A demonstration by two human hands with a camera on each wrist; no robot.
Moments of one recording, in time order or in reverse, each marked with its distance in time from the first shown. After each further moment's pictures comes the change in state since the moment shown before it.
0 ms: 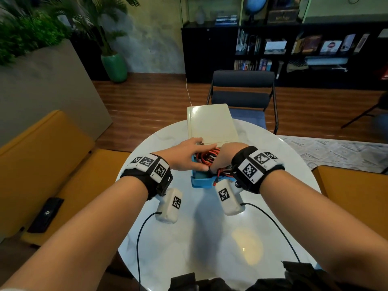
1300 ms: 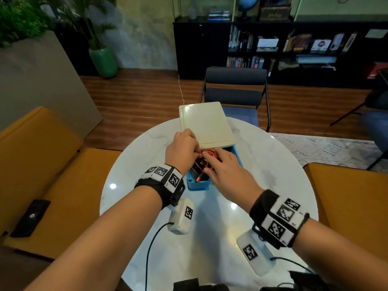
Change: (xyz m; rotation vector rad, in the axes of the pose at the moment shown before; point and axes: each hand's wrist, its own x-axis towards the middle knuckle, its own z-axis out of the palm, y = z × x) left_hand 0.021 0.022 0.022 0.026 0.546 -0.215; right_hand 0.006 0.032 0.088 0.137 0.679 -0.405
